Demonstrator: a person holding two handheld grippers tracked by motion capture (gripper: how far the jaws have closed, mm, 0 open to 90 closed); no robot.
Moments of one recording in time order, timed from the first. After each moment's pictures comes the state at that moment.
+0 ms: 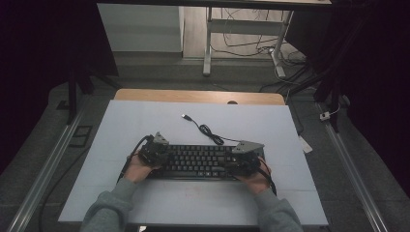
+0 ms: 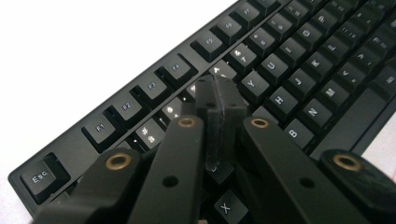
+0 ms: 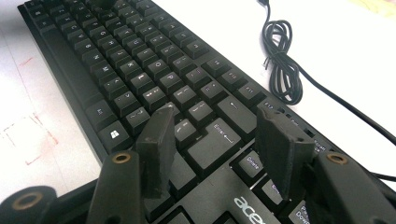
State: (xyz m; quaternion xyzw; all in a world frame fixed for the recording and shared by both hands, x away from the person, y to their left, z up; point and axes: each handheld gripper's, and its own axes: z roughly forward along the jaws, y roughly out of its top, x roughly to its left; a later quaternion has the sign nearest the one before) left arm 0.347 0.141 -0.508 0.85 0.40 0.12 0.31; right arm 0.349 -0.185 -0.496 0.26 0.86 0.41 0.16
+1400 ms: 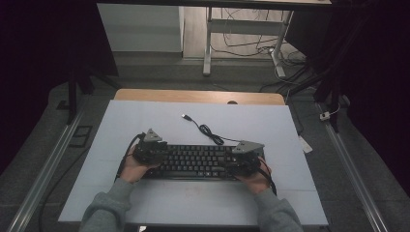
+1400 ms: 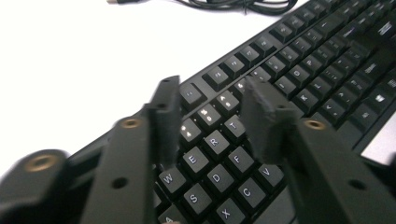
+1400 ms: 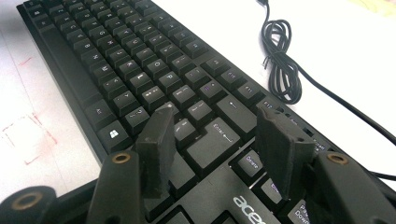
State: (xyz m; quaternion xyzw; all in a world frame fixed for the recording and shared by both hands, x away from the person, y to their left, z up) left arm 0.336 0.157 -0.489 0.81 0.42 0.15 0.38; right arm 0.349 -0.185 -0.496 0.26 0.86 0.41 0.16
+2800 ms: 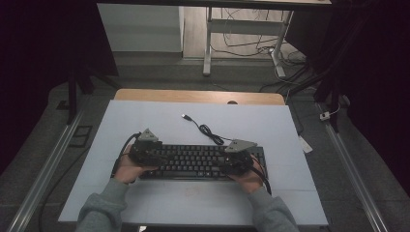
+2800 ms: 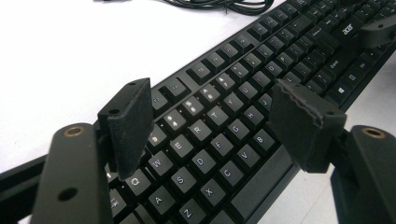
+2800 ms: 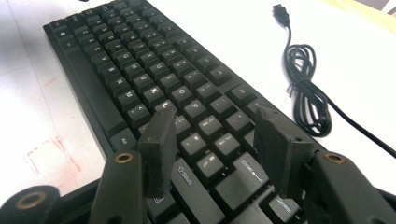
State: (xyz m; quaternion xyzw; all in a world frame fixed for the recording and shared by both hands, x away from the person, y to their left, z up) left arm 0.331 0.164 -0.481 0.82 0.41 0.11 0.39; right arm 0.349 -0.161 -0.492 0.24 0.86 0.42 0.15
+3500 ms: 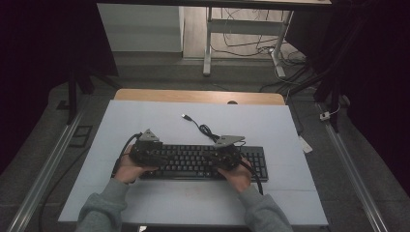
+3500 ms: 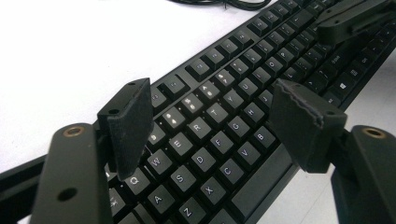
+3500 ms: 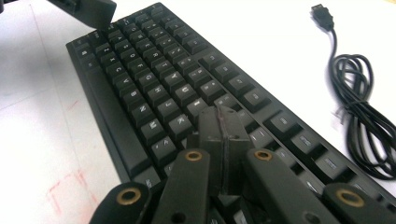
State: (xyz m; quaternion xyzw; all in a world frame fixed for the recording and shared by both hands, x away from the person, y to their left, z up) left arm 0.332 0.162 -0.483 0.82 0.41 0.11 0.38; right arm 0.363 -0.128 -0.496 0.24 0.87 0.43 0.09
